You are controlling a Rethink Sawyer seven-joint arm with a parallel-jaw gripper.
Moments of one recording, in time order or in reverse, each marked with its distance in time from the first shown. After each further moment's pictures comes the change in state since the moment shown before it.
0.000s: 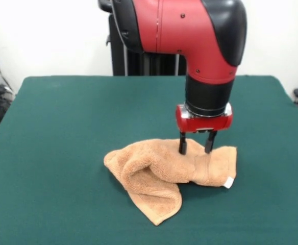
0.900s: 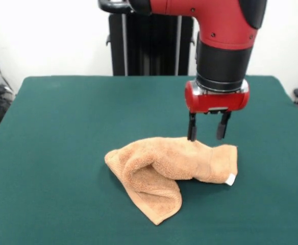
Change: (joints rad) arm 0.017 -0.114 0.000 -0.018 0.005 0.078 0.000
